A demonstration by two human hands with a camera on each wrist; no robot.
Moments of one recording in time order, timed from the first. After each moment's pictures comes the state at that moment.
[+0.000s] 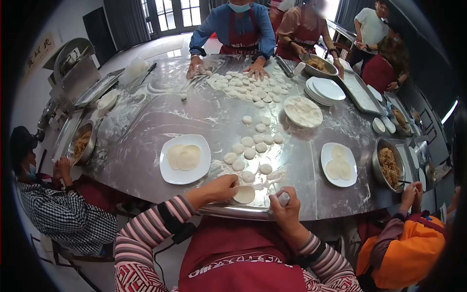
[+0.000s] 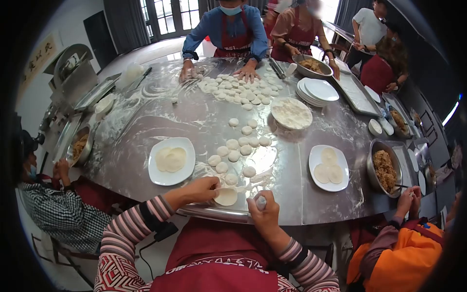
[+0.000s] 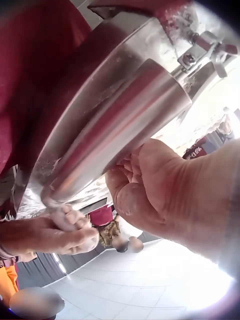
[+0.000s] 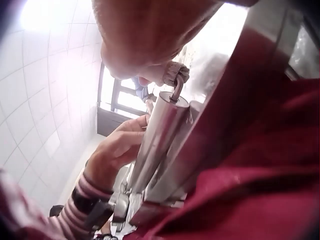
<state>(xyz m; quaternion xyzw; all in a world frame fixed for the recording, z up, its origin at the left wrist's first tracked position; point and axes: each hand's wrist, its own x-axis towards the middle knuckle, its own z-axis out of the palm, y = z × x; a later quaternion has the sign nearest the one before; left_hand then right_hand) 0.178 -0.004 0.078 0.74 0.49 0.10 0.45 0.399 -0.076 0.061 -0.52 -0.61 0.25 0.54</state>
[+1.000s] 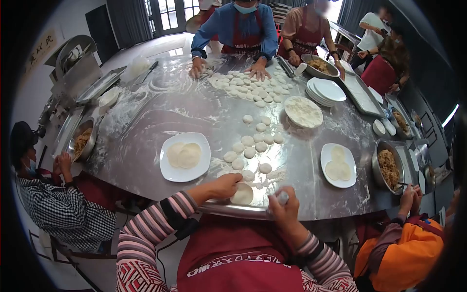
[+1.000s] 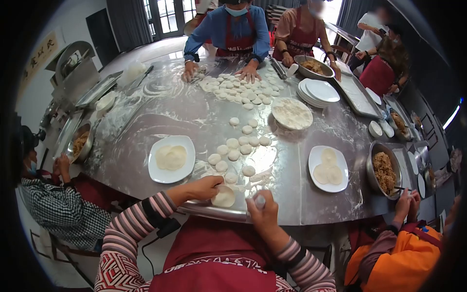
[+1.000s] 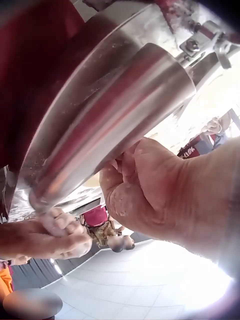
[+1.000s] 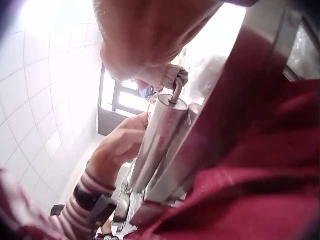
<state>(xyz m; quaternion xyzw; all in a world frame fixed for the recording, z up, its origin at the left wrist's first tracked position) 0.186 0.001 0.072 0.77 0.45 0.08 0.45 0.401 -0.086 0.054 -0.51 -0.58 0.32 0.56</state>
